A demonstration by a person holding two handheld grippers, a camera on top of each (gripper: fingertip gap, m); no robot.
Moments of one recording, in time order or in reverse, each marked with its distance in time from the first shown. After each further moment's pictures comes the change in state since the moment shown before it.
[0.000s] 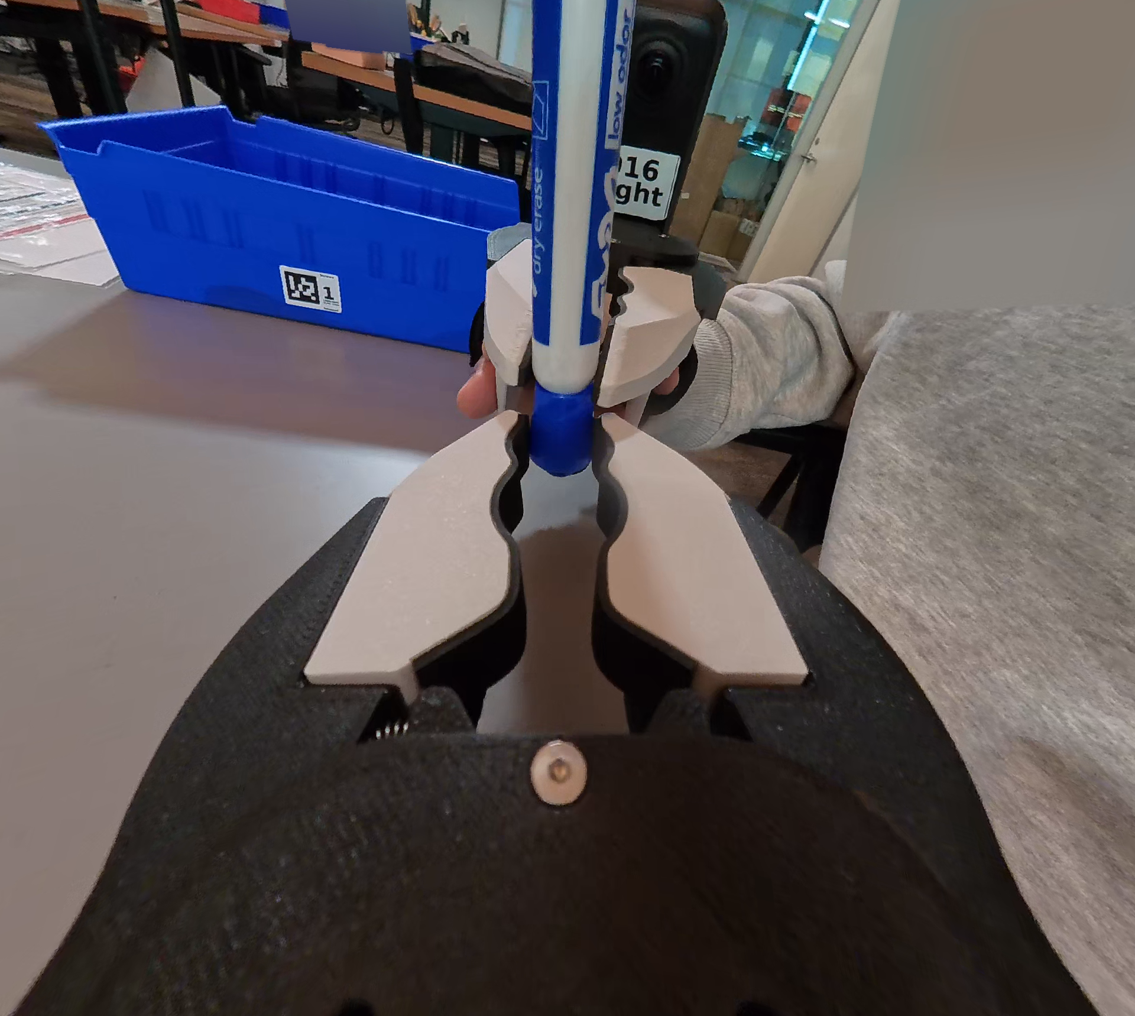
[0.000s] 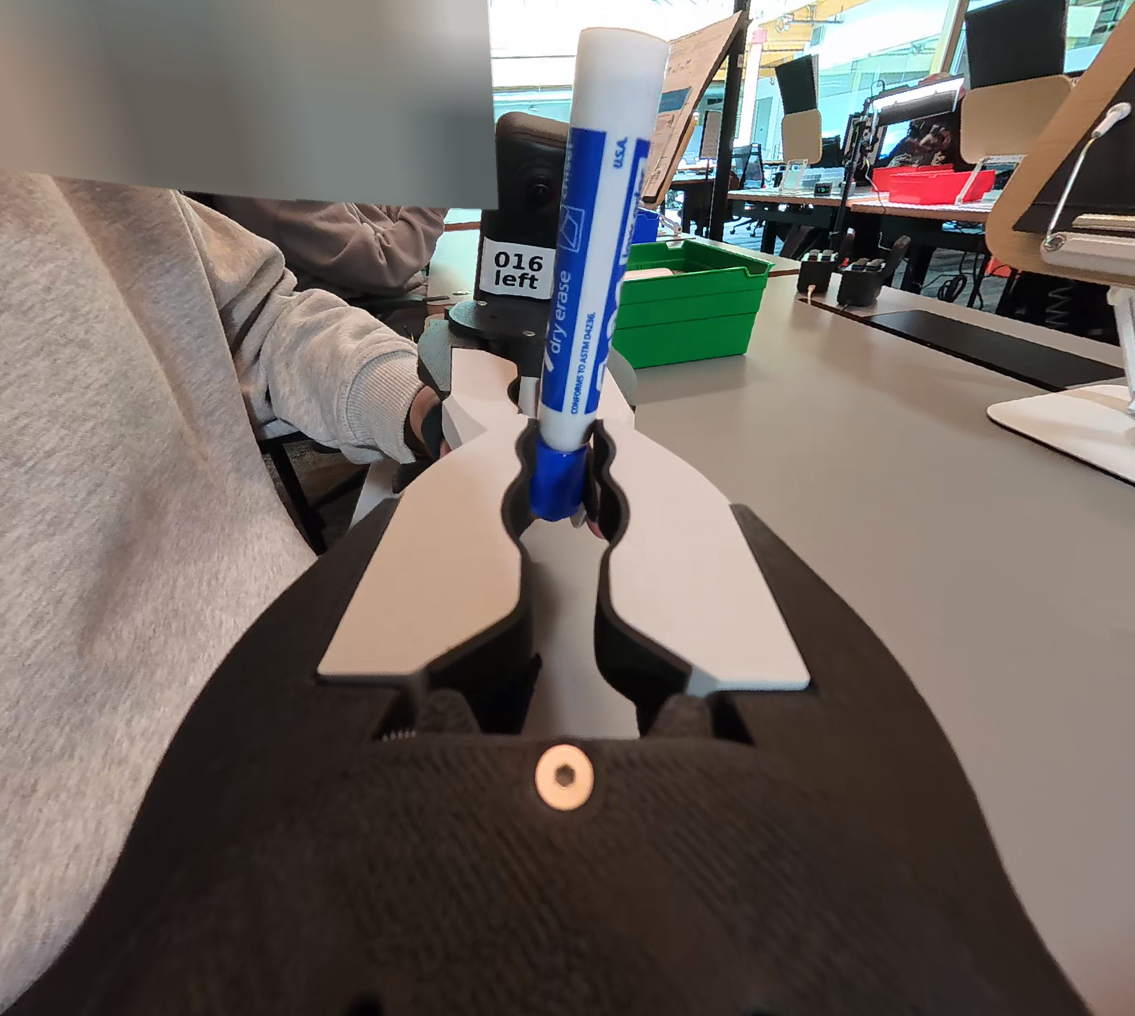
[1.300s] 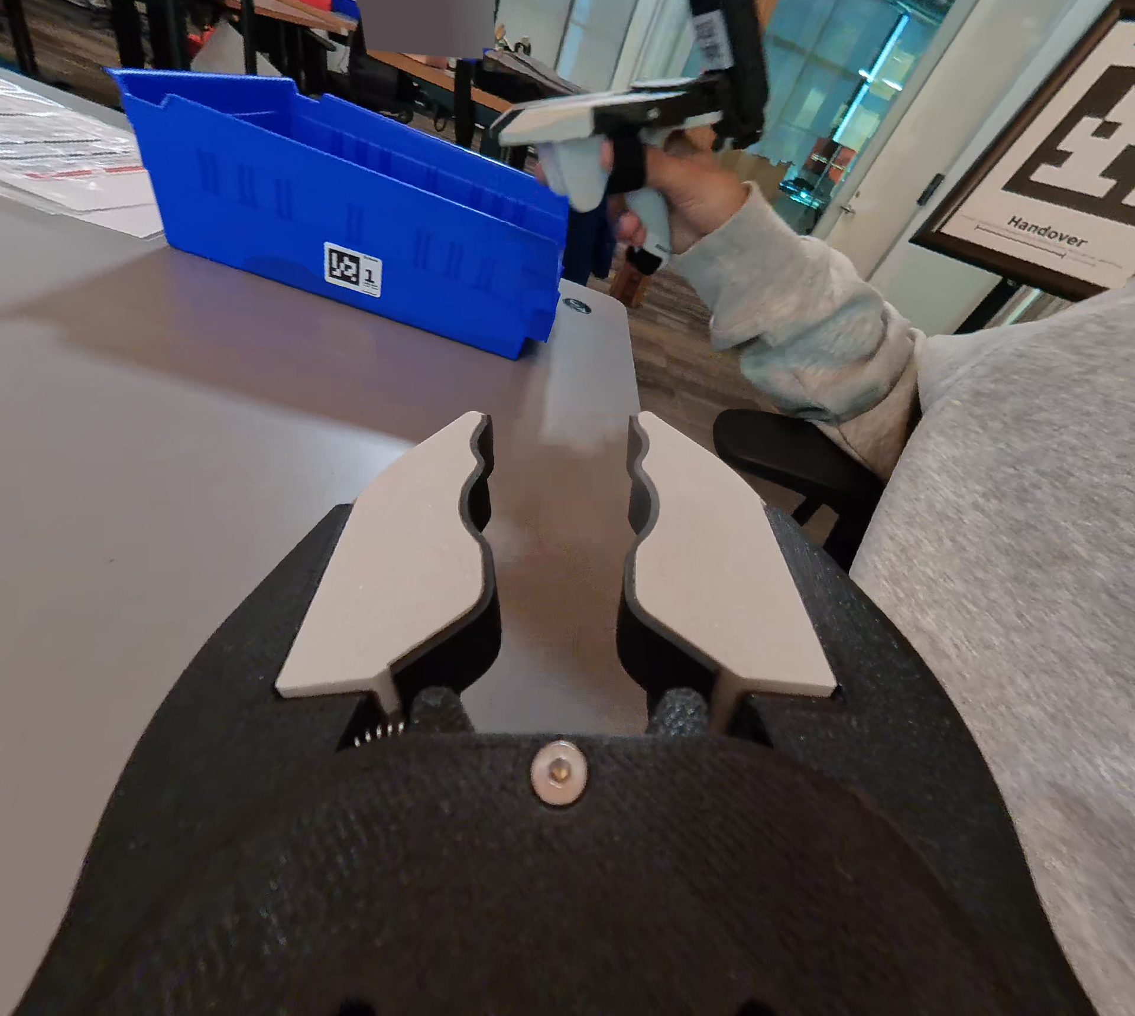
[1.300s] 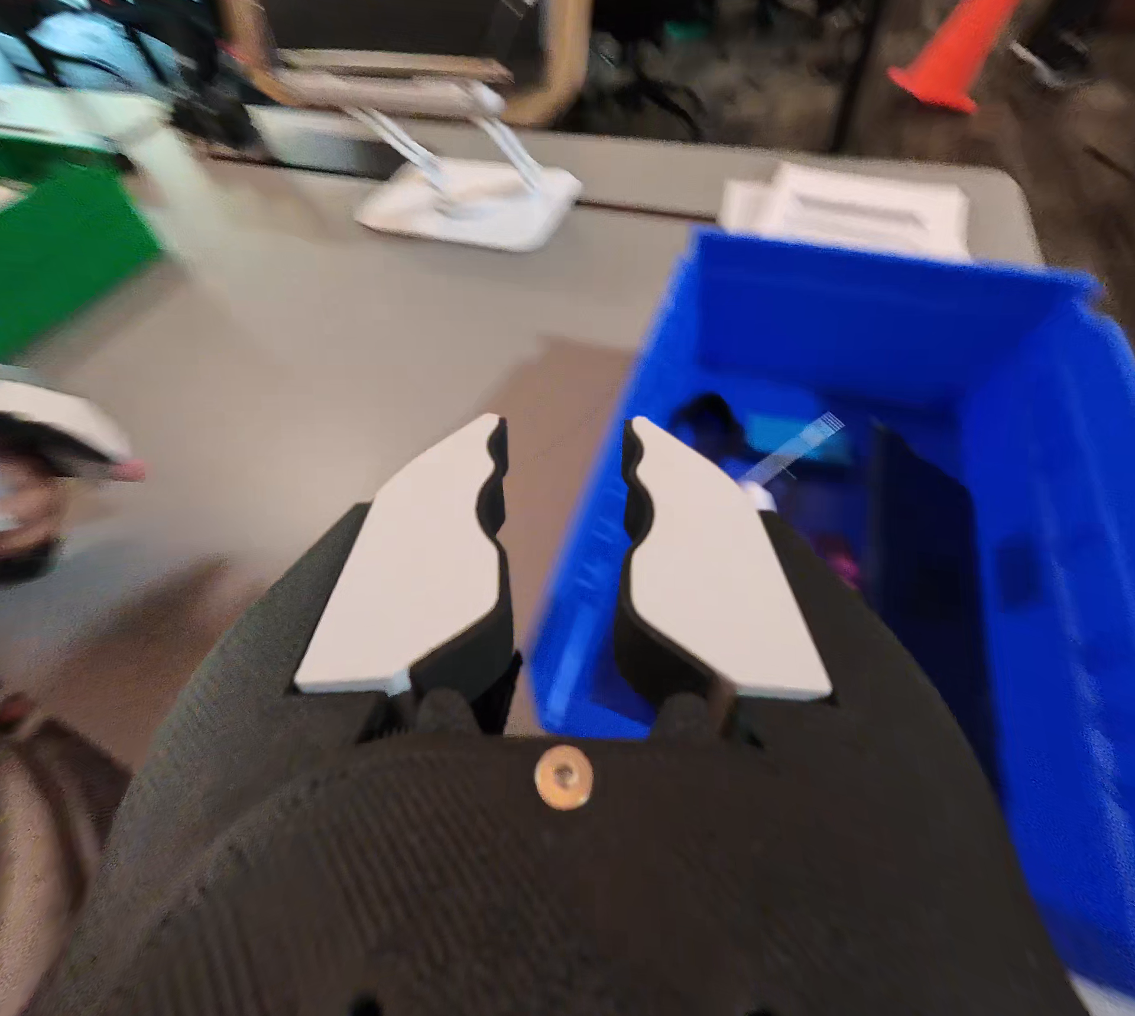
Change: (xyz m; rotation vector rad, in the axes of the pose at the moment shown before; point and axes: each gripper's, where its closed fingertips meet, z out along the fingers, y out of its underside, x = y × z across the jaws) left arm -0.018 0.003 0.011 0.028 -0.081 -0.111; right arm 0.137 -0.036 -0.230 -0.312 0.971 0.176
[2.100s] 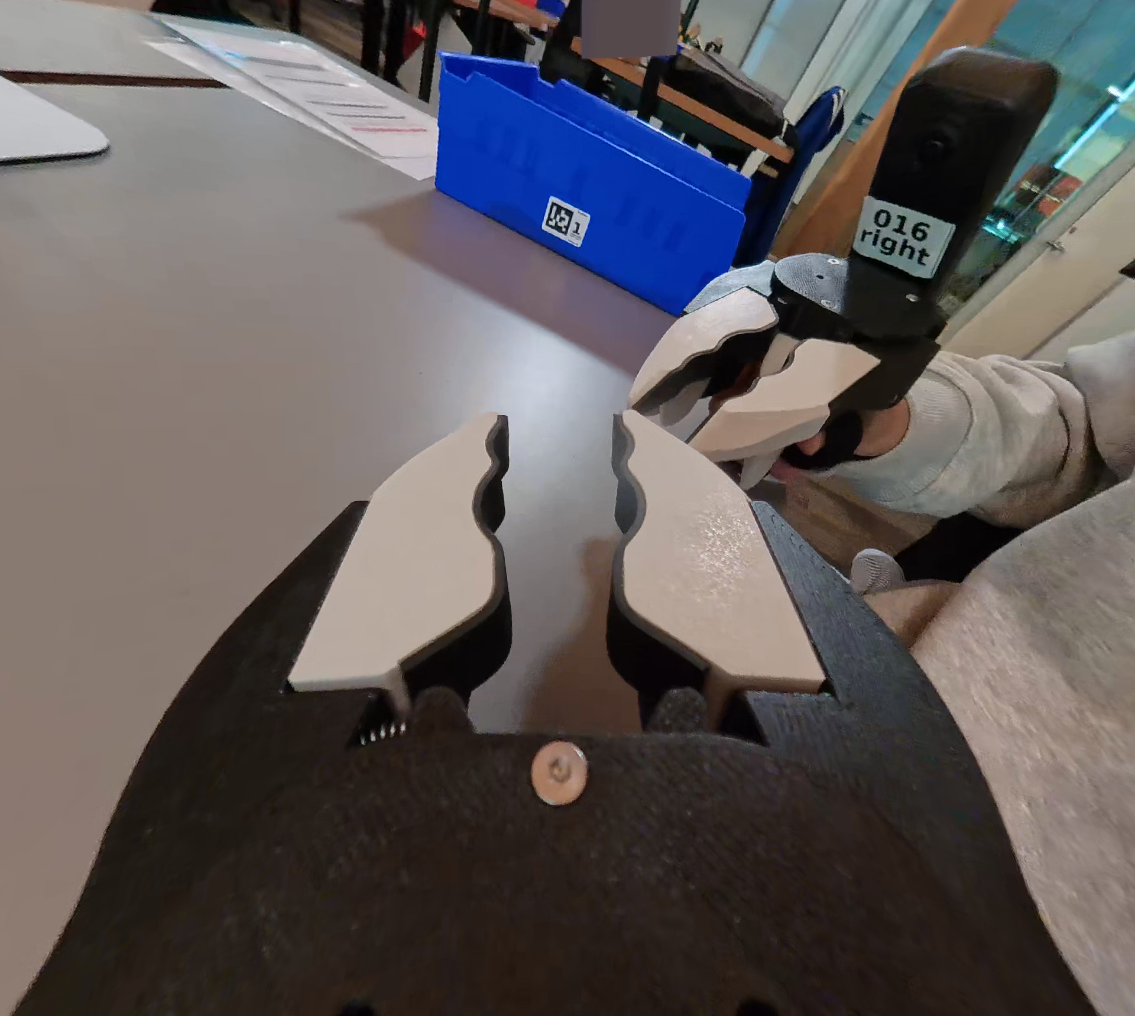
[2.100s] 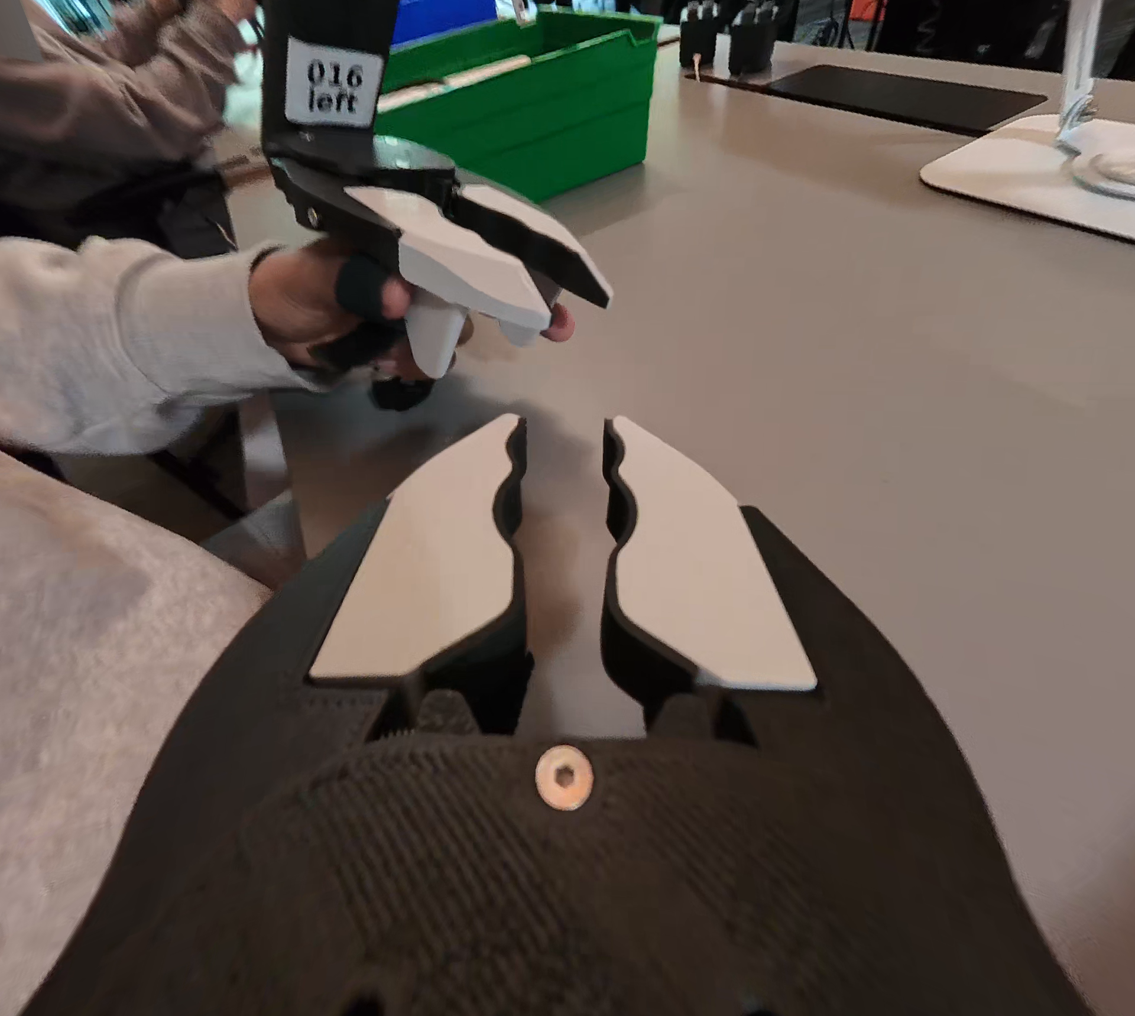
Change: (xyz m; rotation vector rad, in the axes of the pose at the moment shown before) left arm -0.059 0.013 -0.093 -0.001 -0.285 -0.058; right arm -0.280 0.079 0.088 0.004 -0.655 -0.164
